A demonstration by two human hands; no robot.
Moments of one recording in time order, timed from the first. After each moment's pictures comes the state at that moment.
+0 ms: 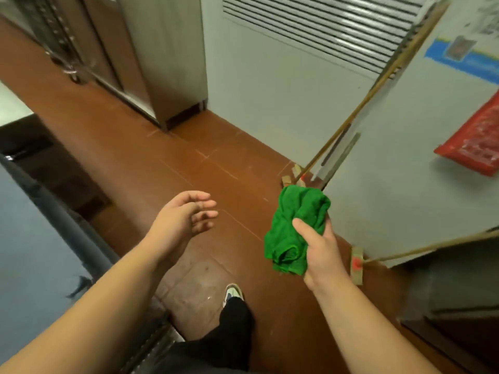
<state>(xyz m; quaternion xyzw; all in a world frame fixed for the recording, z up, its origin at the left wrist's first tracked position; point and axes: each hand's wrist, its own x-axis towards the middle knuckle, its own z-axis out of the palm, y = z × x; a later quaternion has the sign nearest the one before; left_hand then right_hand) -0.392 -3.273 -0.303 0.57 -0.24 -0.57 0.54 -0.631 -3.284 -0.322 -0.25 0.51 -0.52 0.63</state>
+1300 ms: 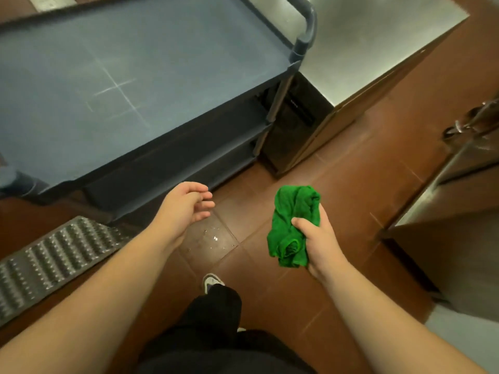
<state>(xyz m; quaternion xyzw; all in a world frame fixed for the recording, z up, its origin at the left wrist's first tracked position) -0.127 -3.537 -0.443 0.57 0.40 -0.03 0.72 -0.075 -3.791 -0.425 -0.65 0.16 0.23 0.70</state>
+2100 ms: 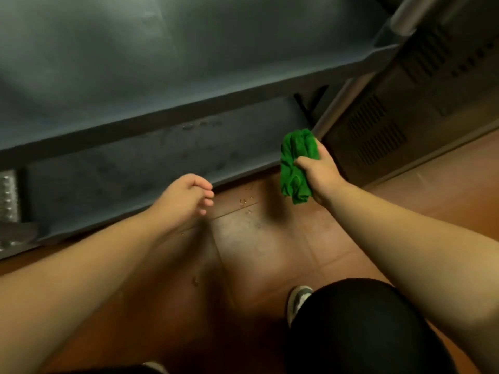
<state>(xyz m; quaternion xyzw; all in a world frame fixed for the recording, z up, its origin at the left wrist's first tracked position) 0.083 -3.506 -1.006 0.62 0.46 -0.03 0.63 0.302 -3.677 -1.024 -0.73 -0.05 0.32 0.60</state>
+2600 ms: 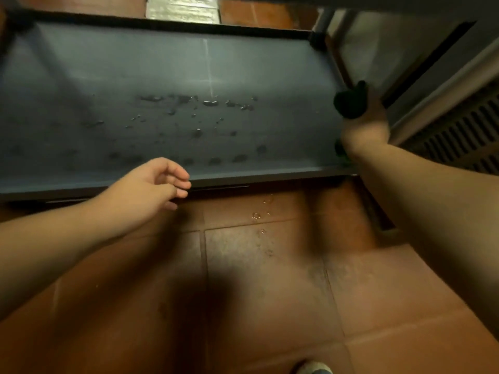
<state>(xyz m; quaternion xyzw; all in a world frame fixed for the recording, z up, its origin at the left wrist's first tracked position) 0.055 -3.475 -1.123 0.65 0.46 0.08 0.60 0.444 -3.579 -1.143 -0.91 -0.29 -0.01 0.28</state>
